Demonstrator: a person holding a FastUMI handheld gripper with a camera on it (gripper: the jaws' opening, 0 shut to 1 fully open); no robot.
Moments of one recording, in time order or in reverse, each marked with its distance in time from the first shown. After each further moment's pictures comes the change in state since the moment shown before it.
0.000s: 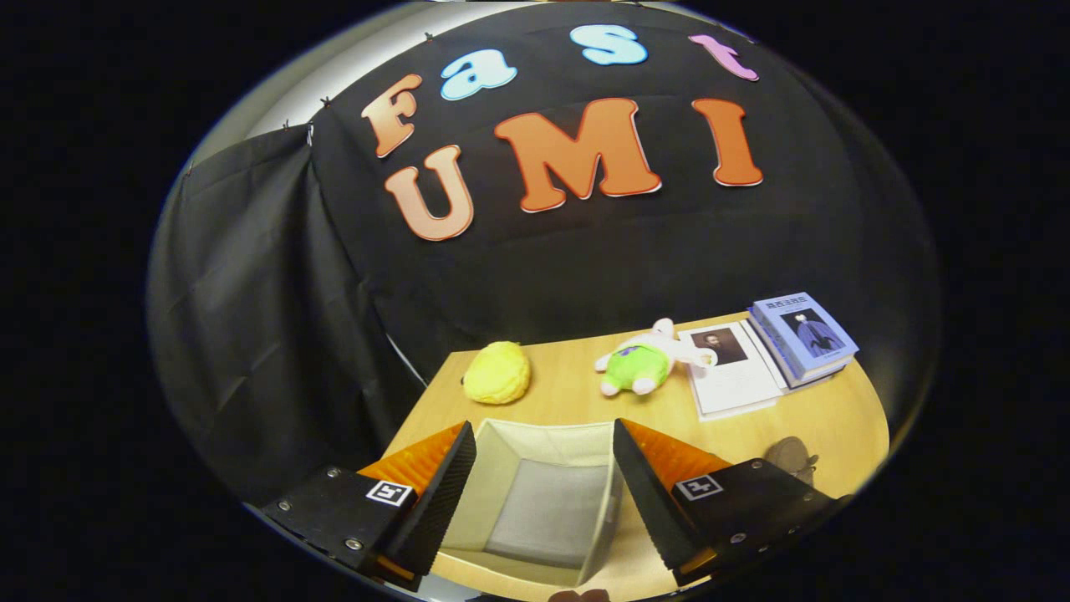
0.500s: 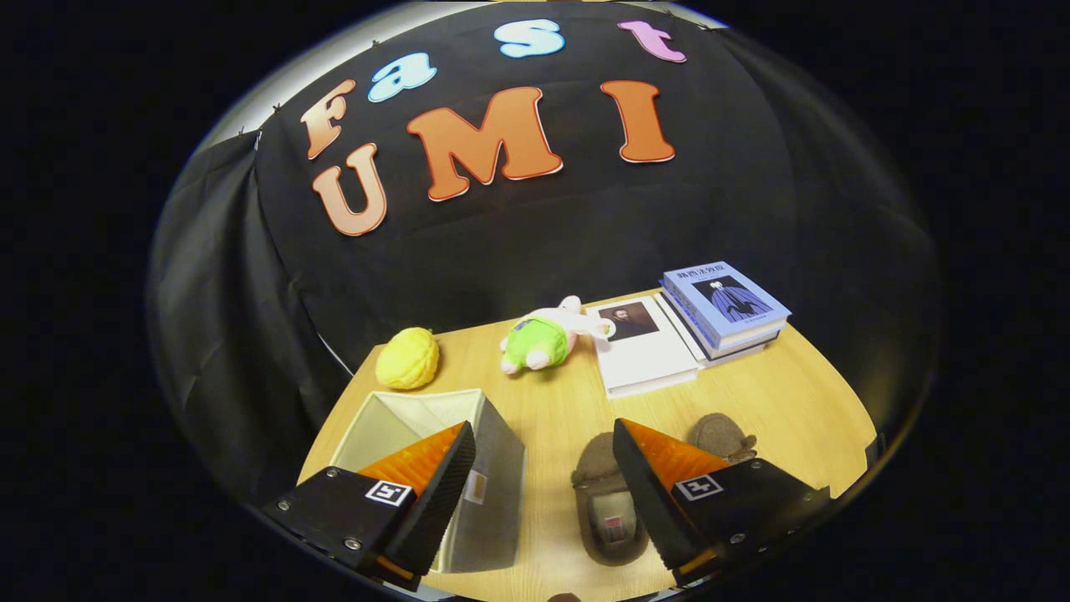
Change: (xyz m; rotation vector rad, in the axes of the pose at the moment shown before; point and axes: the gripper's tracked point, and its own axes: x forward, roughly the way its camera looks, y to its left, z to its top) arm 0.002 -0.114 -0.064 0.044 0.014 -0.176
